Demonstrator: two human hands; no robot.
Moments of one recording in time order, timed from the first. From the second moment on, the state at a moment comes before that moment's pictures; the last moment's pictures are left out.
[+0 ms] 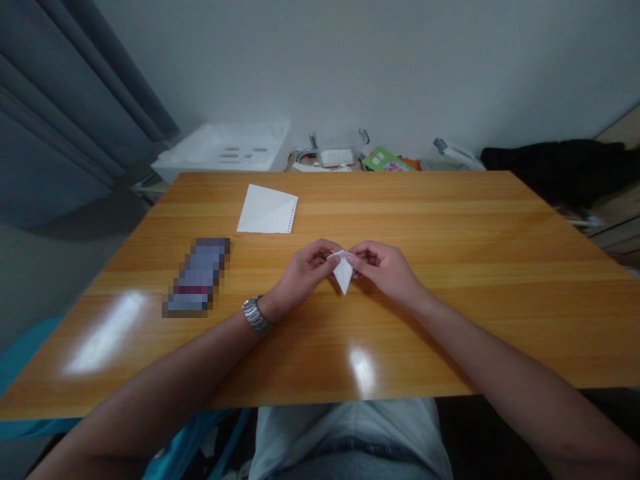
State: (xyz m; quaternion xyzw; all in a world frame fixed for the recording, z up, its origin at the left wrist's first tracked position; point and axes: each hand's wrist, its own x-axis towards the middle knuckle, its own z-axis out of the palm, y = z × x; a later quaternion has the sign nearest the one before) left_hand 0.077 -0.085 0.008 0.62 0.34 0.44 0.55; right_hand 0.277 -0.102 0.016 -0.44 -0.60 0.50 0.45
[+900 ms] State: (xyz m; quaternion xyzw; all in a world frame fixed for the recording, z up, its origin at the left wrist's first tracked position) left_hand 0.075 -0.089 0.017 0.65 0.36 0.46 0.49; right_hand 0.280 -0.099 0.016 -0.41 -0.54 0.59 0.44
